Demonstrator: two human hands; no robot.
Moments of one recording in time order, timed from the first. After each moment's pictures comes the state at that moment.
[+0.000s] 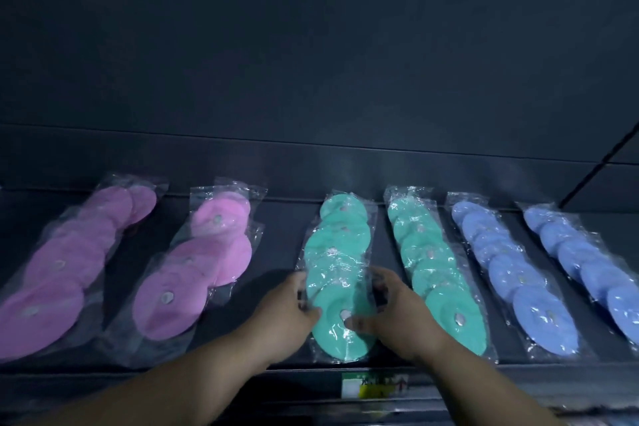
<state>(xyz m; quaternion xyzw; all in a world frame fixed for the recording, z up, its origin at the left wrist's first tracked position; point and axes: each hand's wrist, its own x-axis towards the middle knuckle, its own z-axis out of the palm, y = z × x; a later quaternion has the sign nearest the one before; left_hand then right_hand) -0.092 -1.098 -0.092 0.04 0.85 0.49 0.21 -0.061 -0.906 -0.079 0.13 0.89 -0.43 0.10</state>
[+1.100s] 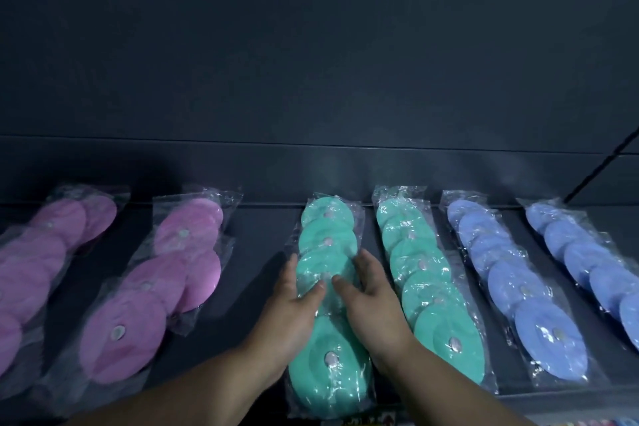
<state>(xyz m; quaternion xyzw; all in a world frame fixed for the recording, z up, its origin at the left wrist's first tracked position) -0.122 -1.050 -0.101 -0.05 0.75 0.63 0.20 -0.106 -0.915 -0.105 0.19 0.72 -0.67 0.01</state>
